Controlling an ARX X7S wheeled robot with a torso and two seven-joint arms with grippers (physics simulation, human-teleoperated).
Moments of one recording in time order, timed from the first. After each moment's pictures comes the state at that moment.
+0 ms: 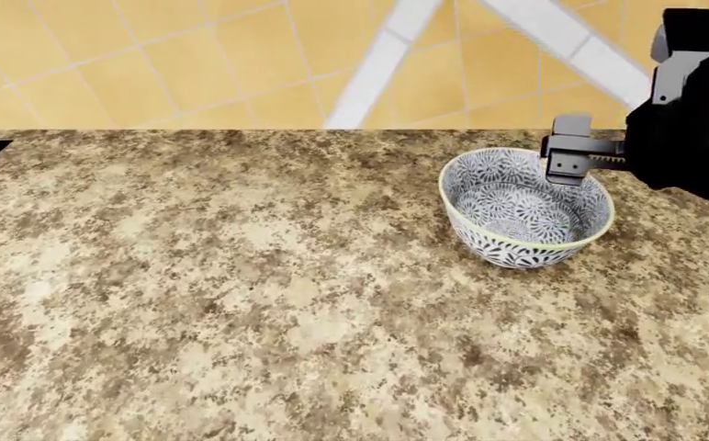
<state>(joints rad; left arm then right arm) -0.02 -1.17 0.02 0.94 -0.68 0.34 -1.29 1.60 0.69 -0.81 0.43 2.22 1.16 1.50</state>
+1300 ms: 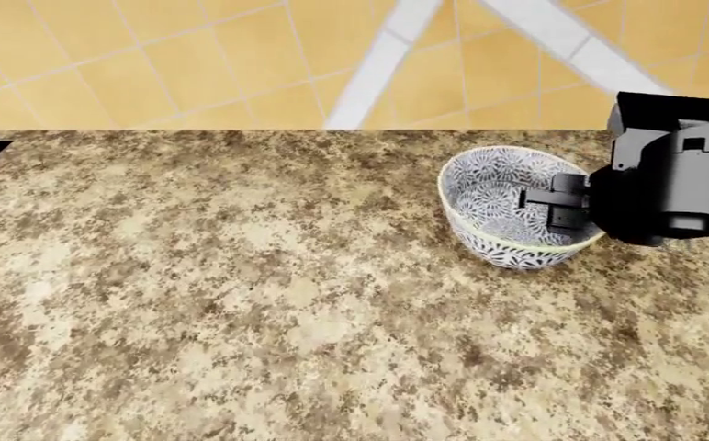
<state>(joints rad) -0.06 -1.15 0.03 0.95 -0.69 0.29 -1.27 1.46 0.71 -0.87 0.48 1.96 1.11 1.08</state>
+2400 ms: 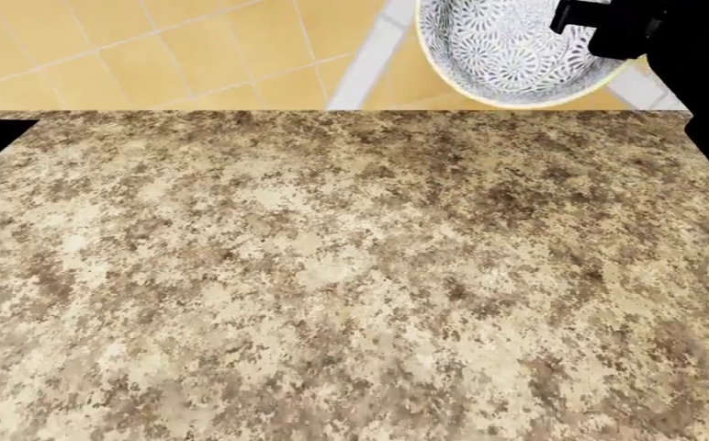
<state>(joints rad) -0.04 -1.14 0.00 0.96 -0.69 0.29 -1.26 1.46 0.84 -0.69 -0.13 1.57 0.63 0.85</state>
